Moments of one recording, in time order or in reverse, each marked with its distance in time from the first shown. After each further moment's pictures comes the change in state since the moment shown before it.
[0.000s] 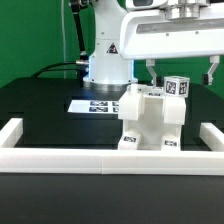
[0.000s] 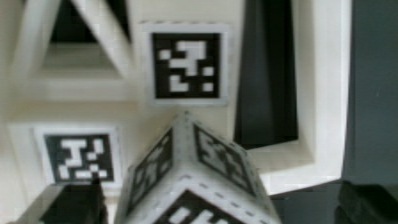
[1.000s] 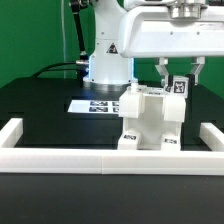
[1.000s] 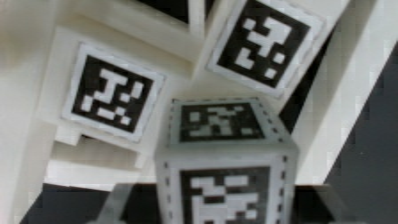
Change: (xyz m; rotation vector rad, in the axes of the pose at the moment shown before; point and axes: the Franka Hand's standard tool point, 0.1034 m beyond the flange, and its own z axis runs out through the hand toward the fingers) arm 0.001 0.003 0.000 -0.013 -0.003 -0.251
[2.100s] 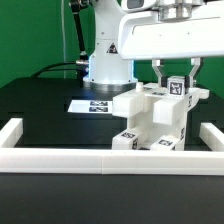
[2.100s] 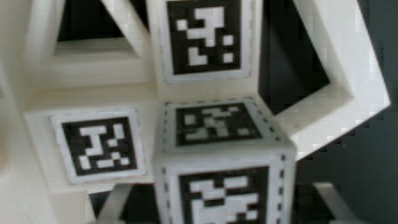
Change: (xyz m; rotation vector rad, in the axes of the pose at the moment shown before) arm 0.009 0.009 0.003 0.000 0.013 0.846
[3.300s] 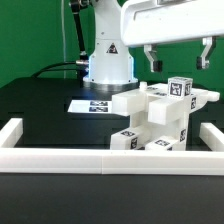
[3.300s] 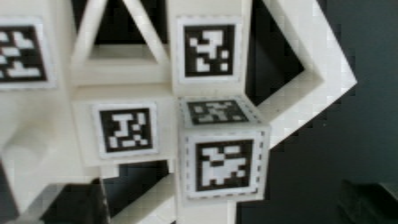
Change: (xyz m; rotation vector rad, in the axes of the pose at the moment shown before) arm -0.008 0.001 -0.032 0.037 0.001 0.021
